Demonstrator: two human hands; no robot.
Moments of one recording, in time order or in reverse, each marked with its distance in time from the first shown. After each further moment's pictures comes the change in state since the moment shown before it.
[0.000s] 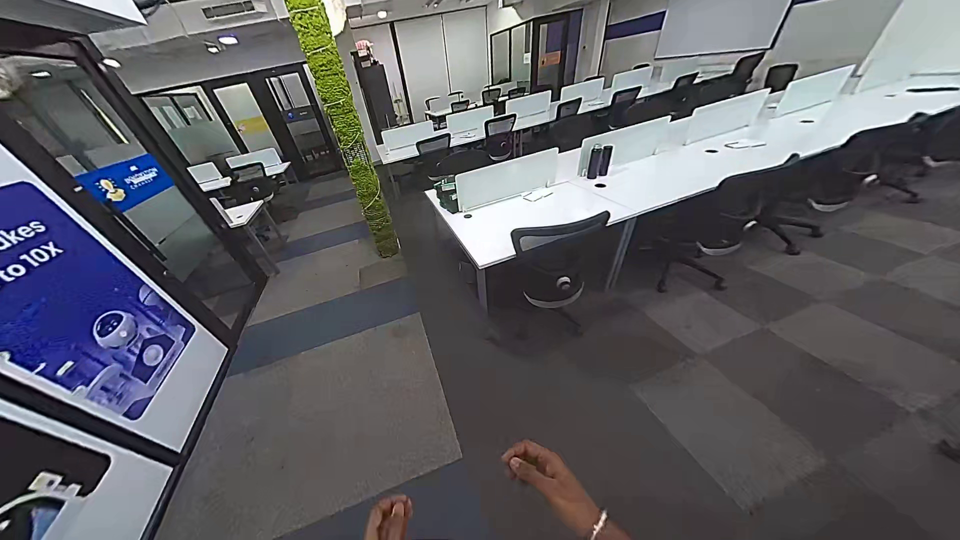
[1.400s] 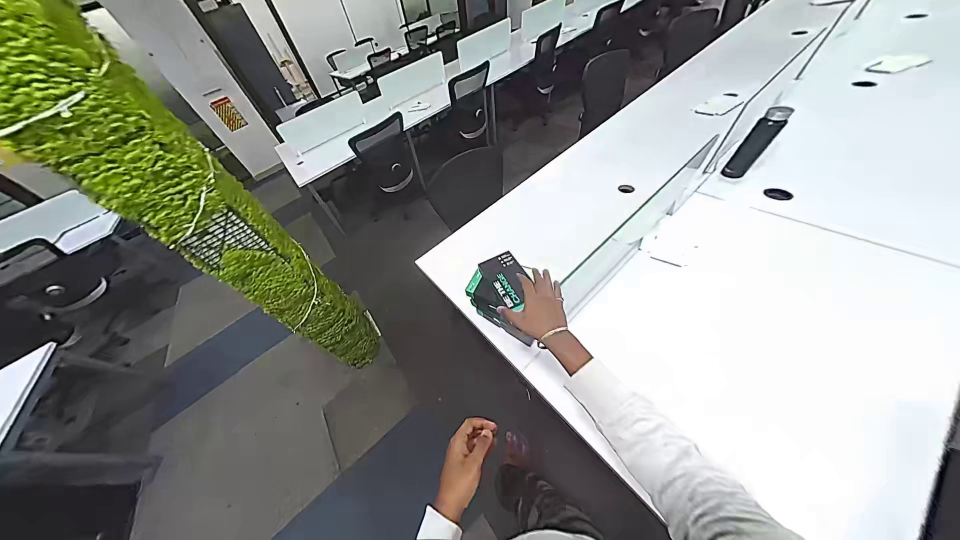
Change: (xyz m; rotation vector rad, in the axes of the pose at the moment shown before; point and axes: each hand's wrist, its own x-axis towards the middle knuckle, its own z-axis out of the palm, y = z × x) left_hand 1.441 -0.053 0.332 0.087 -0.810 -0.246; right_hand 1.469 -0.159 -0.405 -1.119 0.766 0.272
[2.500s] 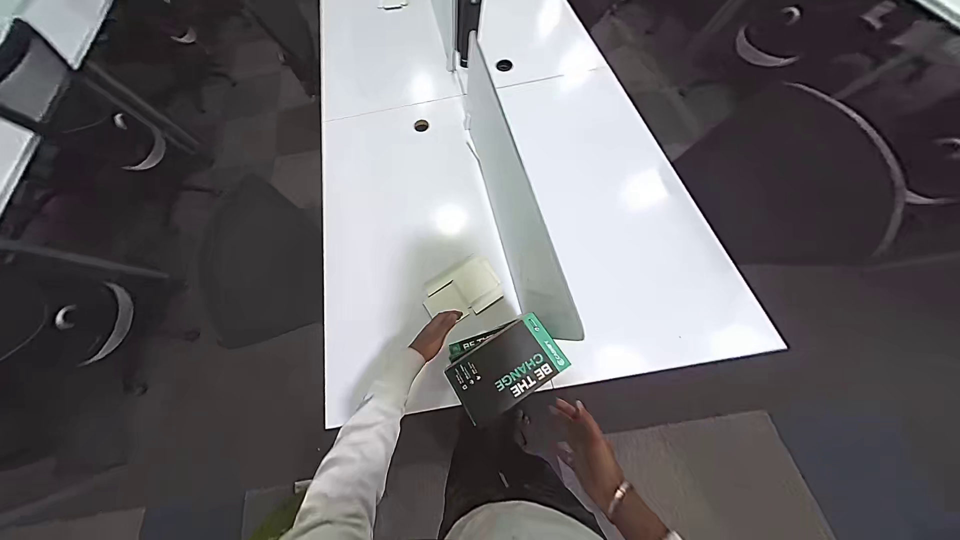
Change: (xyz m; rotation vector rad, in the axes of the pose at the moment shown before) left_hand 0.607 0.091 0.022 0.666 -1.364 -0.107; right_hand -0.005 -0.082 0.172 1.540 0.862 1.481
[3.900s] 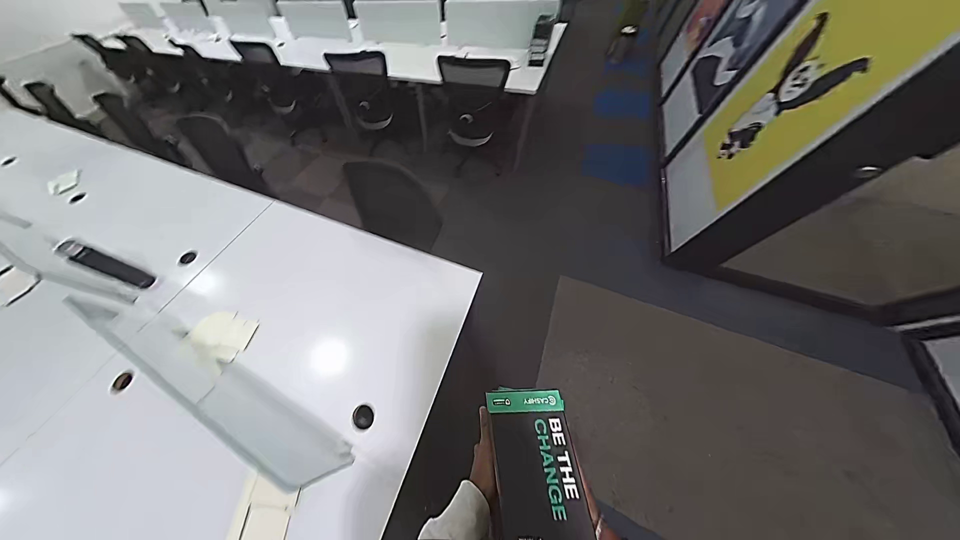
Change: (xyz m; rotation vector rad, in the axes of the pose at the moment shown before) left_hand -0.010 0.124 0.490 0.047 -0.476 -0.353; right_hand -0.104 0.015 -0.240 0.986 0.441 -0.366
